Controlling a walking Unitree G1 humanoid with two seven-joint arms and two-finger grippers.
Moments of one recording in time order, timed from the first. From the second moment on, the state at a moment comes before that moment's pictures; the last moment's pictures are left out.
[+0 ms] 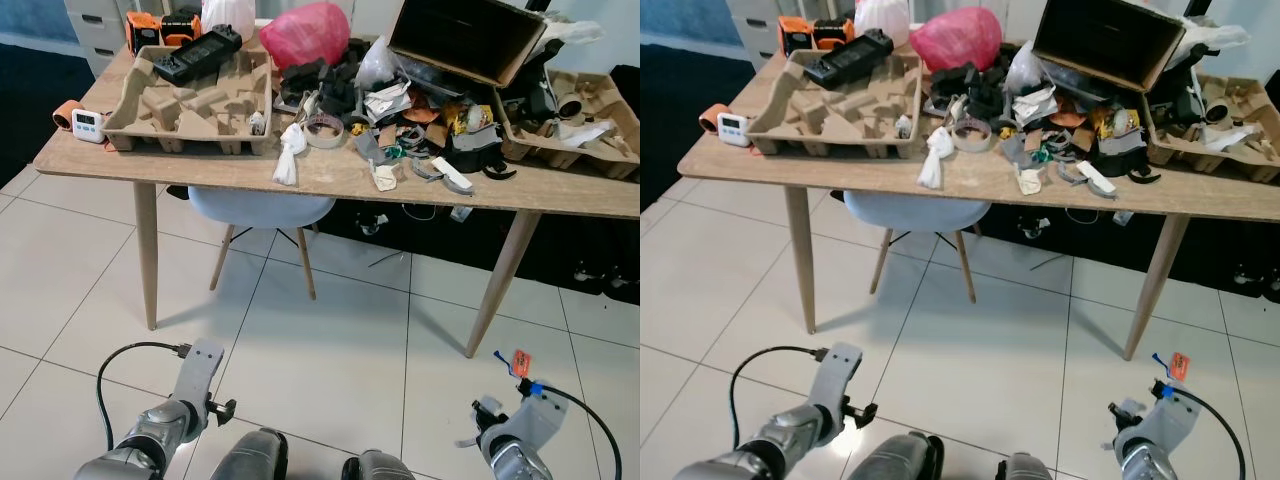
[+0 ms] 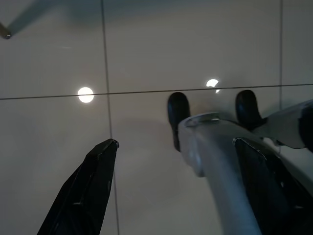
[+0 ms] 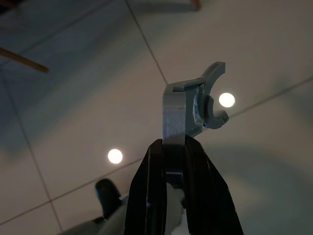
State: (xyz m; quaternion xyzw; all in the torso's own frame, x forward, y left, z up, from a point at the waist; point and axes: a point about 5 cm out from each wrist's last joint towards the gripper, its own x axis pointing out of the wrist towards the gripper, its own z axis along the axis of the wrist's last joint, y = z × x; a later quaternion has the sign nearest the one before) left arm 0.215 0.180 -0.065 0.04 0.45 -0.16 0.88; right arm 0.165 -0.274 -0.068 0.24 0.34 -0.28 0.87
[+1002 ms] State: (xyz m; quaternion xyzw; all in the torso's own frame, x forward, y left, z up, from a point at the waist) left arm 0.204 0.187 -0.072 0.08 0.46 -0.13 0.87; right arm 0.147 -0.250 -0.087 0.17 0.44 -0.28 0.84
